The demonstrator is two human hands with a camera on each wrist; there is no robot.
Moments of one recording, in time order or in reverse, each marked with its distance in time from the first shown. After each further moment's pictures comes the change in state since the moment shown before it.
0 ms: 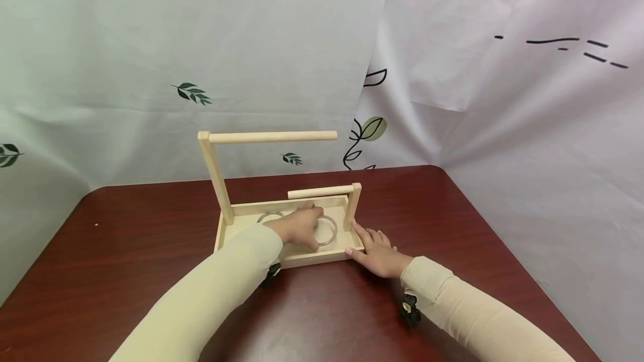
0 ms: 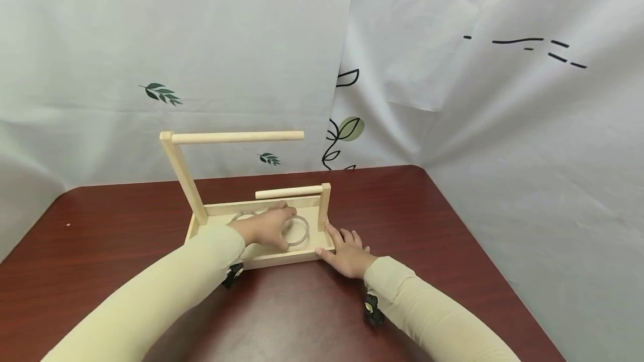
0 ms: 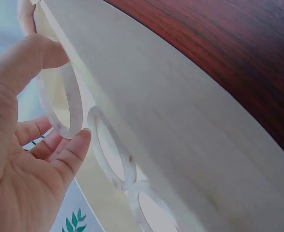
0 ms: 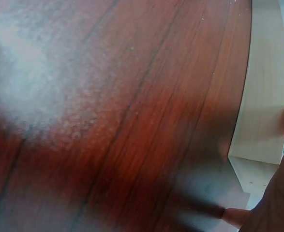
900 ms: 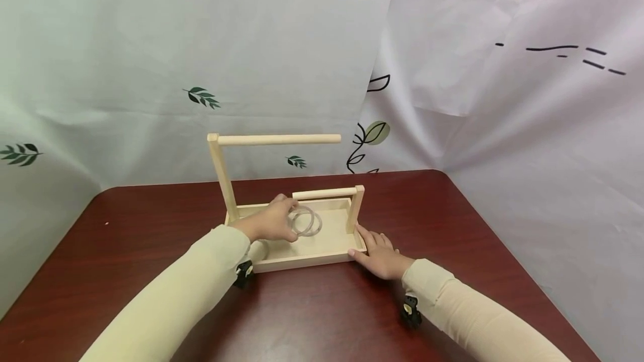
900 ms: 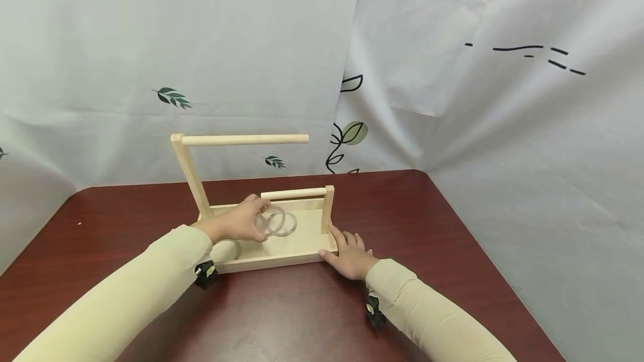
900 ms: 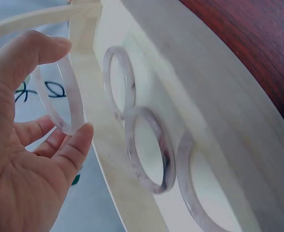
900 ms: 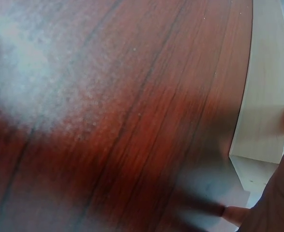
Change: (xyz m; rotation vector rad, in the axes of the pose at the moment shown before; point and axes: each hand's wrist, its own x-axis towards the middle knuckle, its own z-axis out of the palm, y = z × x) left_hand -0.040 -0.035 -0.029 -0.083 0.151 -0.032; right_hand 0.000 0.002 0.002 -0.006 0.006 0.000
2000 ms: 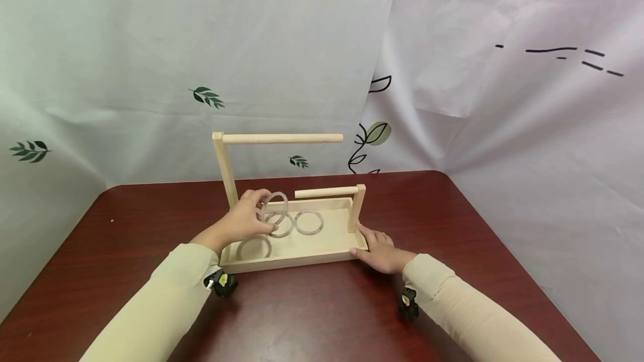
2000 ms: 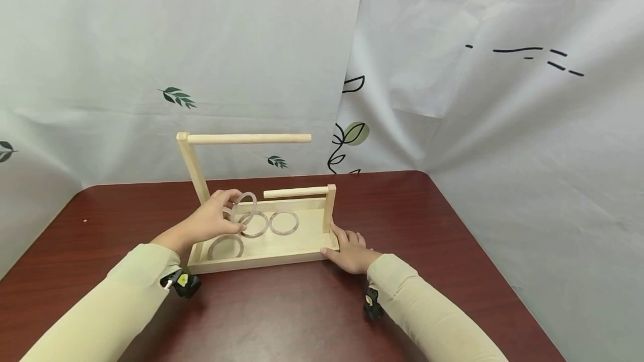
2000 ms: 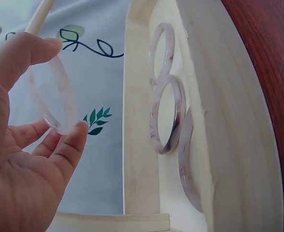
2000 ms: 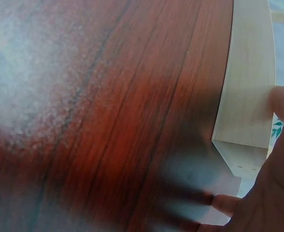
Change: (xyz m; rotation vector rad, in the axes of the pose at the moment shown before) left_hand -0.047 -0.024 -0.023 -0.266 0.211 -0.056; right_hand 0.001 0.001 -0.006 0.042 -0.040 -0.091
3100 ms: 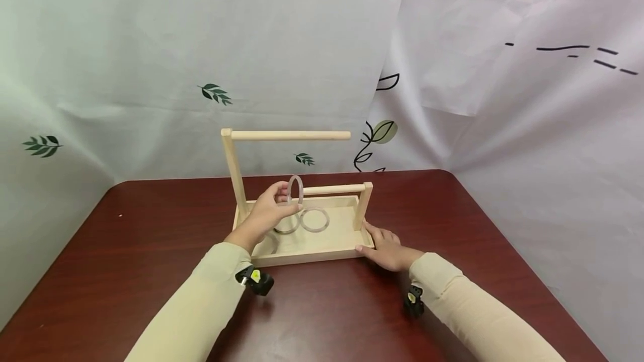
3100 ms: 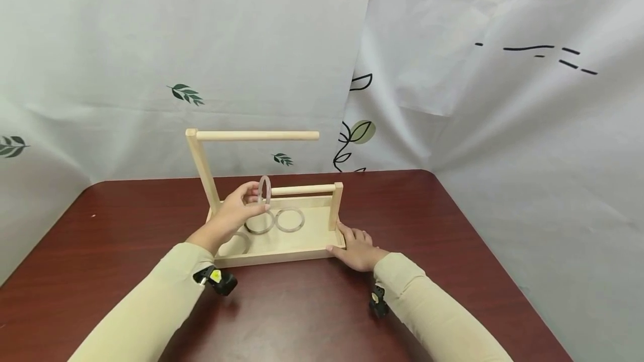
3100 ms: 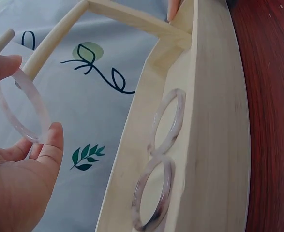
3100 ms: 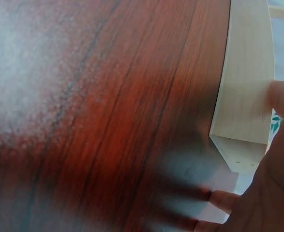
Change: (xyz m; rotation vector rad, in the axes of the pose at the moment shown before) left_hand 0.016 0.020 0.031 -0.485 0.148 -0.186; right_hand 0.004 0.003 0.001 -0.005 -0.004 0.019
